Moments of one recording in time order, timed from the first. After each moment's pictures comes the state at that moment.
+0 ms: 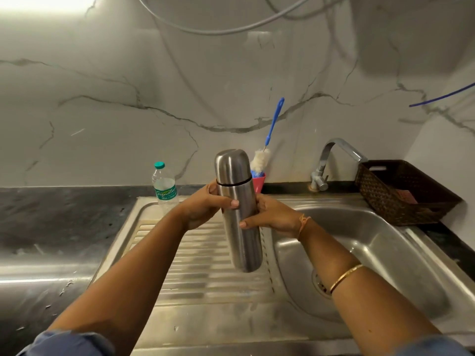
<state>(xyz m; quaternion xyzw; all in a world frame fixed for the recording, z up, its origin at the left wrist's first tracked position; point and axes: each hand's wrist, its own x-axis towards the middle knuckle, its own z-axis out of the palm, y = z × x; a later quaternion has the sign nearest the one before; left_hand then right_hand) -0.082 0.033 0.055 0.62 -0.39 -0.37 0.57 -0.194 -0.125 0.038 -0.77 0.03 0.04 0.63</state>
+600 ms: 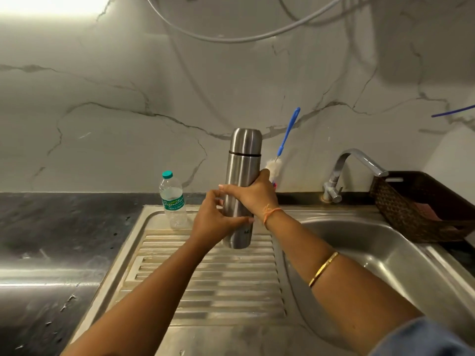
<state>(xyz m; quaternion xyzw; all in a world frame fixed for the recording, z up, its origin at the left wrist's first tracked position) -0.078 0.017 0.021 0.81 -0.23 -0.08 0.54 -0.115 -0.089 0.063 -0.78 0.24 -0.24 0.53</state>
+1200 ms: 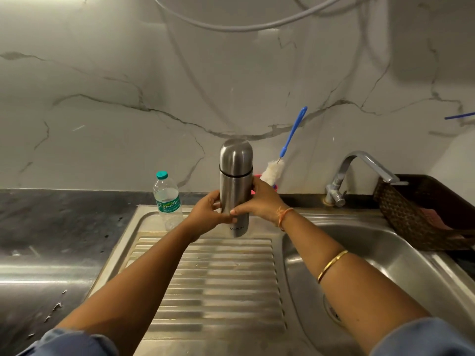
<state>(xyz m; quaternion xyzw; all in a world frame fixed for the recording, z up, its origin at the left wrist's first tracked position) -0.009 0.007 0.005 0.74 -0.29 -0.25 0.55 -0.093 -0.133 0.044 -0.85 0.14 -0.09 0.50</state>
